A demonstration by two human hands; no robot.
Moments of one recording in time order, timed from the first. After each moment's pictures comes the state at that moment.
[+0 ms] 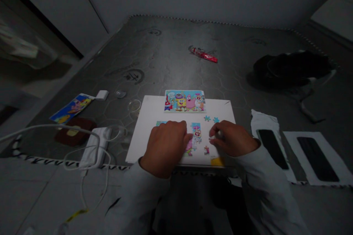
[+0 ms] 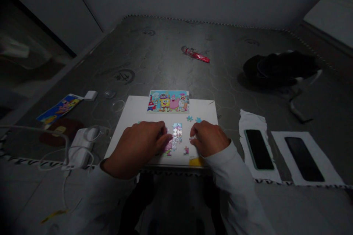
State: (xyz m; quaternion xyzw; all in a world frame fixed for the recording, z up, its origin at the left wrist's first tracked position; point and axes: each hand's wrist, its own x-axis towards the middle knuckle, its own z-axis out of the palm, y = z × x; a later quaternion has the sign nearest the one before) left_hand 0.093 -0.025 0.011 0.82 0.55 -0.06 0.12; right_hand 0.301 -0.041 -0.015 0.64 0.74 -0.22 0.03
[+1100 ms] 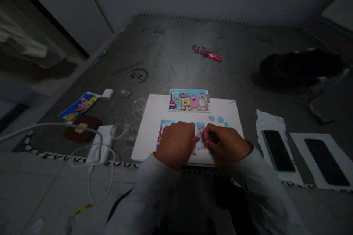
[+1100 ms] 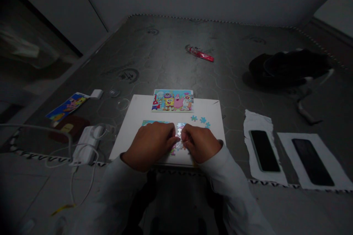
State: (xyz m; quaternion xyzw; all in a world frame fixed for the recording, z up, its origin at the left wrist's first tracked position) left_hand 0.101 -0.024 0.001 0.83 0.53 -0.07 0.15; right_hand 0.276 -0.045 -0.021 0.59 0.73 -0.34 -0.09
